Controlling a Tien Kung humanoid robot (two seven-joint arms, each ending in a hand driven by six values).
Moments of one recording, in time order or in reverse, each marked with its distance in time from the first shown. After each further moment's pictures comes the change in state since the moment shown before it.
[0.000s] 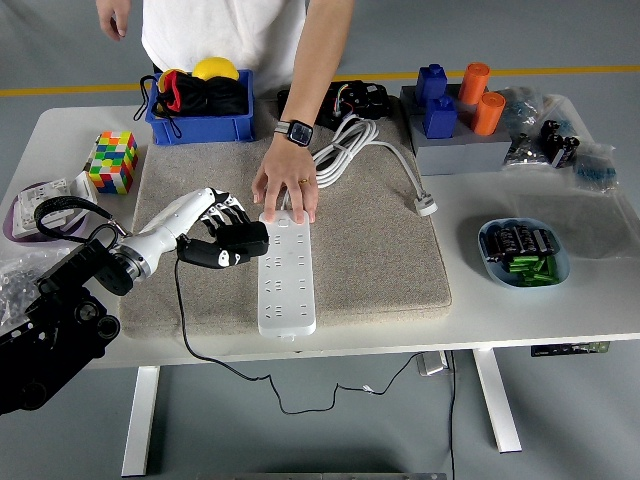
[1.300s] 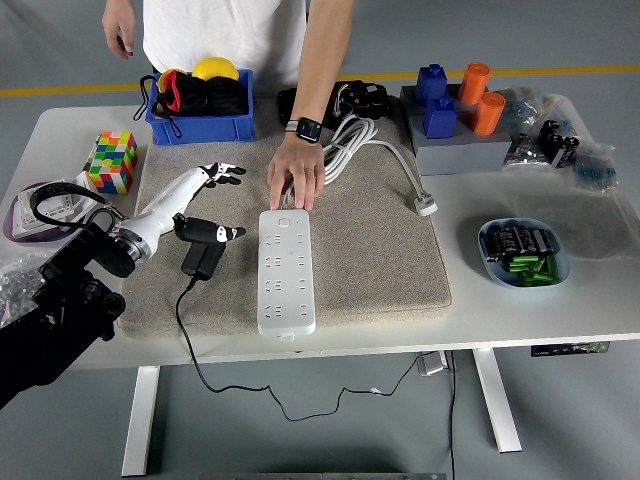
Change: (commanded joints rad) left arm -0.076 -0.054 0.013 0.049 -0.069 0.017 -0.014; right arm 0.000 0.000 -0.003 0.000 0.003 -0.002 -0.001
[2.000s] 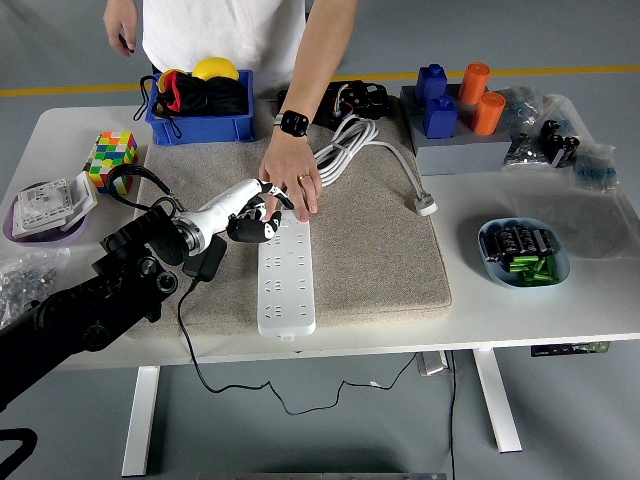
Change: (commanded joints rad) left arm -0.189 -0.093 0.215 0.159 -0.116 -0.082 0.147; right arm 0.000 -0.002 -0.007 0.000 0.006 -0.002 0.001
